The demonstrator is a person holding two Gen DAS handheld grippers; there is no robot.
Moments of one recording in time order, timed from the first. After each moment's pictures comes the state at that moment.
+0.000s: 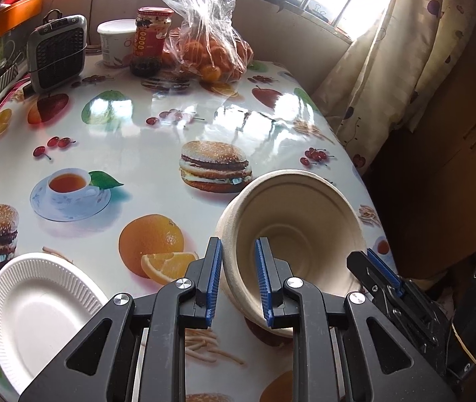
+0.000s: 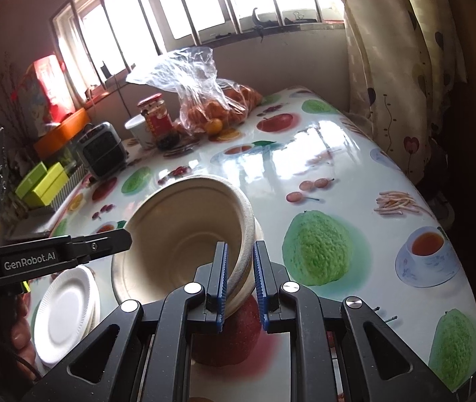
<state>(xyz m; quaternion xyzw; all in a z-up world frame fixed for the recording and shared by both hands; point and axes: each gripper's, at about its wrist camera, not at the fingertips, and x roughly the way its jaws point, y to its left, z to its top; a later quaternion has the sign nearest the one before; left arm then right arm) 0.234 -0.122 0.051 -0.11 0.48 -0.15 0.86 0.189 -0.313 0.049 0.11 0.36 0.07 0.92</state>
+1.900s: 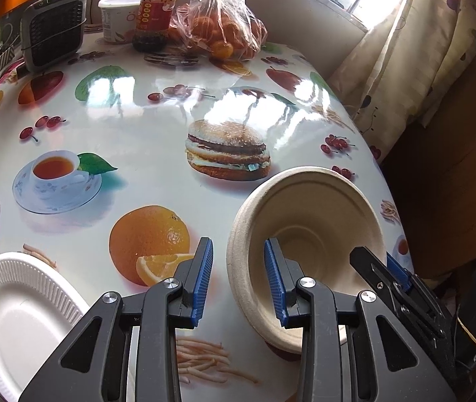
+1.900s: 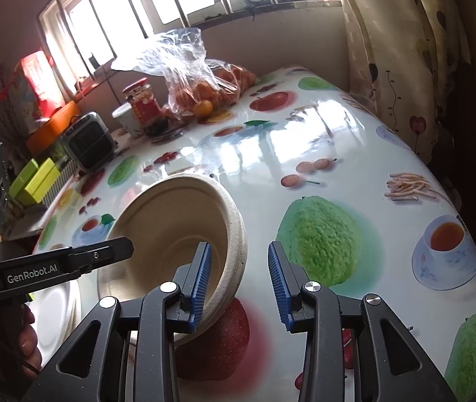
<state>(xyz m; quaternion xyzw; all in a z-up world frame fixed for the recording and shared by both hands) 0.256 -0.122 0.017 -0.12 0.51 -0.14 0.84 0.213 -0.318 0.022 0.12 0.39 0.07 0.91</state>
